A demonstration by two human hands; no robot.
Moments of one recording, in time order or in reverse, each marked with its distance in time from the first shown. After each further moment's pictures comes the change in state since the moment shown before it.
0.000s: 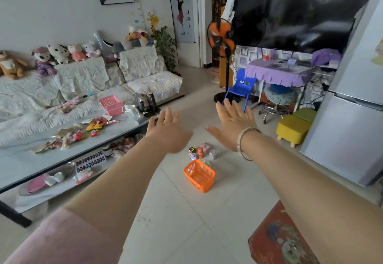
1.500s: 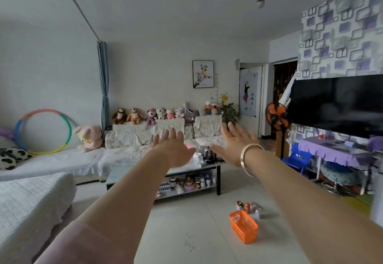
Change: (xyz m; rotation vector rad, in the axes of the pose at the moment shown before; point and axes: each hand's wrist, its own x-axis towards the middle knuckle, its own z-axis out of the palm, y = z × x) left_hand -0.549 -0.015 -0.166 -0.067 0.214 -0.371; right_hand -0.438 -0.133 -0.219 0.086 0.135 -0.331
